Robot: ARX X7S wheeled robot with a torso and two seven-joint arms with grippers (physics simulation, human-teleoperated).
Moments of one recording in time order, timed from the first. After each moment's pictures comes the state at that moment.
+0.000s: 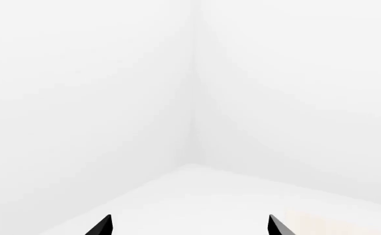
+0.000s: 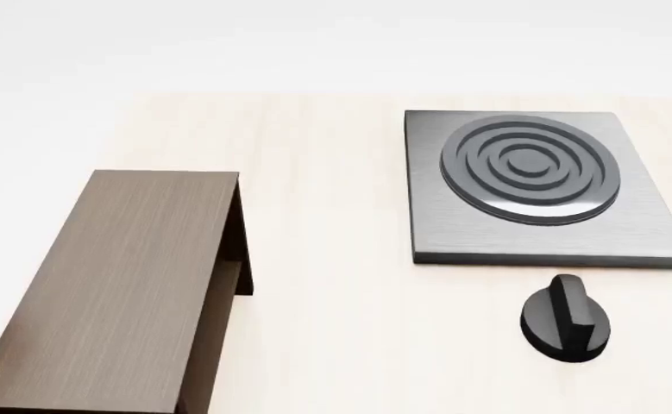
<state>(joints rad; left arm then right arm) -0.47 -0.30 -0.02 0.06 -0.21 -0.30 -0.49 0.89 0.43 0.38 -0.16 0.00 1.24 0.33</state>
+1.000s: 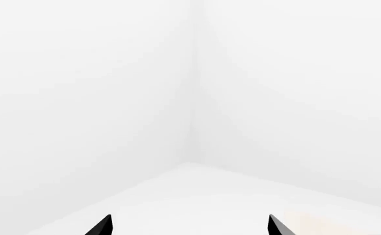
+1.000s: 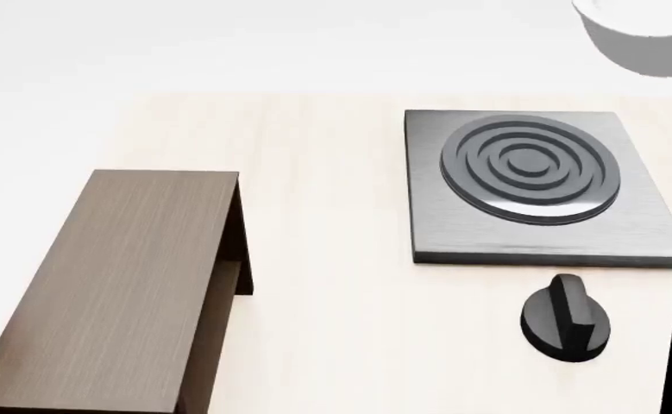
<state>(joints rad) -0.47 -0.31 -0.03 0.08 -0.24 -0.31 -0.50 1.70 0.33 0.00 1.01 0.03 0.77 0.17</state>
